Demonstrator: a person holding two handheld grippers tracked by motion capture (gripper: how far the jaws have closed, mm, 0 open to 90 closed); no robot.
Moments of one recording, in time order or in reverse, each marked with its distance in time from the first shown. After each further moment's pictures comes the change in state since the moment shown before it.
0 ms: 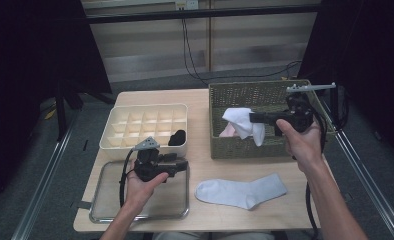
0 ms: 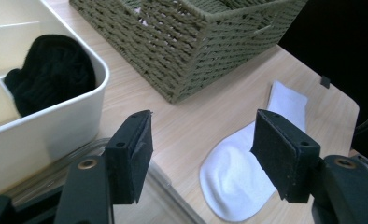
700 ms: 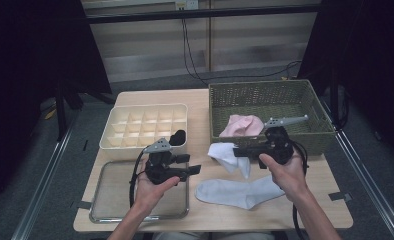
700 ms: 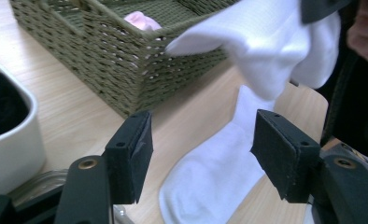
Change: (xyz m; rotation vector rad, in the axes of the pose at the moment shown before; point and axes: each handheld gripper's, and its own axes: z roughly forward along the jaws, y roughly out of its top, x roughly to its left) left arm -0.032 0.009 0.012 -0.011 -0.088 0.074; right arm 0.024 -0.066 0.035 0.131 0.096 -0.010
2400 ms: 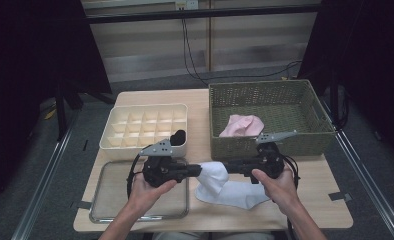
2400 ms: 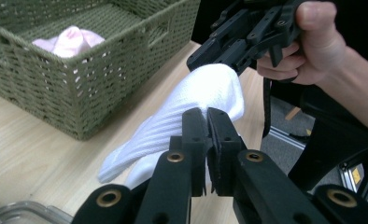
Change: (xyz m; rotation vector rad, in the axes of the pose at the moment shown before) left arm -0.025 0.019 -0.021 0.030 -0.163 0.138; right arm 0.005 -0.030 0.021 0.009 0.068 0.007
